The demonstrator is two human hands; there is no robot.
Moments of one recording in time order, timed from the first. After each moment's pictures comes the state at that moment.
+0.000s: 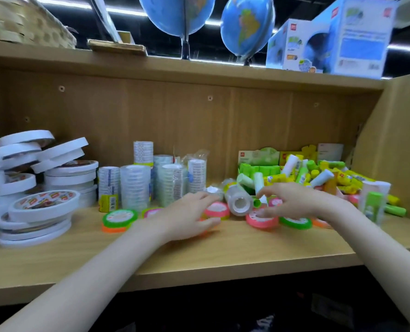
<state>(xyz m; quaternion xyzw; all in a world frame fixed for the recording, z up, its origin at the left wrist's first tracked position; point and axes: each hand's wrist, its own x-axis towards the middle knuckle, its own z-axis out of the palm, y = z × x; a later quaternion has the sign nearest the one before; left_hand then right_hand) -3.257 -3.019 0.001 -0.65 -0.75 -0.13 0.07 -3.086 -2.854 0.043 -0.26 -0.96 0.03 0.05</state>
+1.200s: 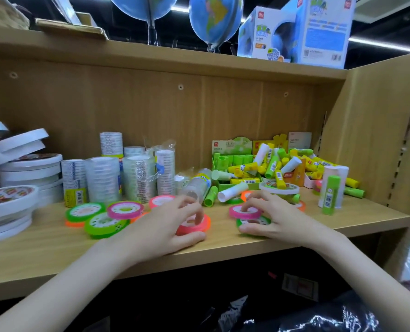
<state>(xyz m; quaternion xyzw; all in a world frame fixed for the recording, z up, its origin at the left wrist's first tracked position) -3.232 -3.034 -0.023 -0.71 -0.66 -0.19 0.13 -3.038 -2.857 -0.015 -0.17 -0.96 0.12 0.18</state>
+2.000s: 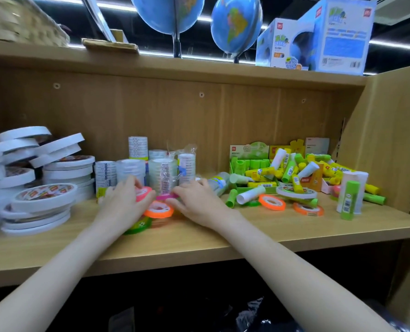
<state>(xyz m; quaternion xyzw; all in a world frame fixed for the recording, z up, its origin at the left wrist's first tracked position) -3.294 -3.079 -0.011 -0.32 -0.88 -0.32 0.17 -3.202 -2.935 -0.010 -0.07 -0.96 -0.08 0.27</state>
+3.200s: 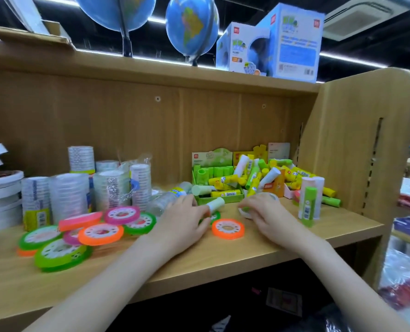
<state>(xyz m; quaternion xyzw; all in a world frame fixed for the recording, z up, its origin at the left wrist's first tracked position) -3.205 -2.945 -0.015 -0.62 -0.75 -0.12 0.18 -3.036 -2.816 -0.010 -0.20 -0.94 -0.02 0.26</state>
